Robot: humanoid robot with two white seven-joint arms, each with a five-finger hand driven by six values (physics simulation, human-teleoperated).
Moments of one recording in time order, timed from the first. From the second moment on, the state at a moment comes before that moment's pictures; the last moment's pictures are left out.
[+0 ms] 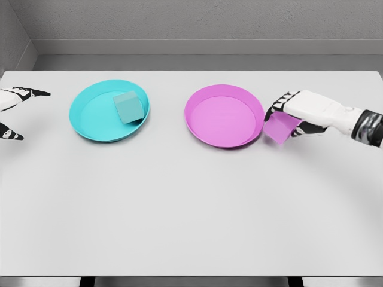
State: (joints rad) left arm -0.67 1.03 -0.76 -1.07 -0.10 -0.61 -0.27; right arm -0.44 -0.61 0.21 -1.43 0.52 -0.61 0.61
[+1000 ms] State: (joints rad) left arm -0.67 1.03 -0.77 -1.07 -0.10 -0.61 -0.27; right arm -0.65 -0.53 0.08 -1.02 0.53 -0.61 0.61
